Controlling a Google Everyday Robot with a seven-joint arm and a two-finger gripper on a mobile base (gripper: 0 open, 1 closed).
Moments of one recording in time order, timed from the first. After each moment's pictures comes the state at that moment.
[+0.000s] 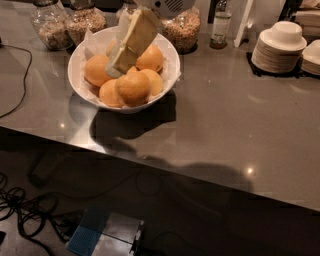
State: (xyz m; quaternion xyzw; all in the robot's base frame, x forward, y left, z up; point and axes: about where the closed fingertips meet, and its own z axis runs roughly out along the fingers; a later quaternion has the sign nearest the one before) arm 0.506 0.095 1.081 -0.73 0.48 0.21 0.44
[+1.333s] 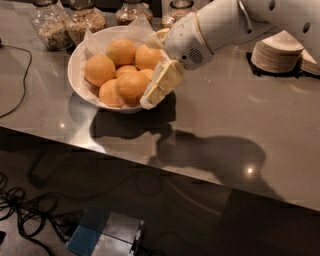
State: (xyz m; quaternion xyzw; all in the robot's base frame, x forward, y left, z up) arm 0.551 0.034 0.967 -0.65 0.60 0.26 0.38
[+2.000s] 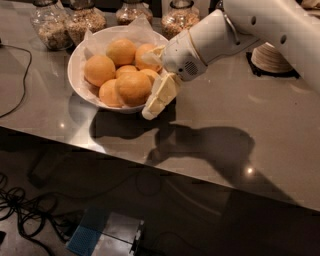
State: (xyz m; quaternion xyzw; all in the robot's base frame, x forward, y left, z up) arm 0.556 0.039 0.927 -0.66 0.60 0.28 0.34
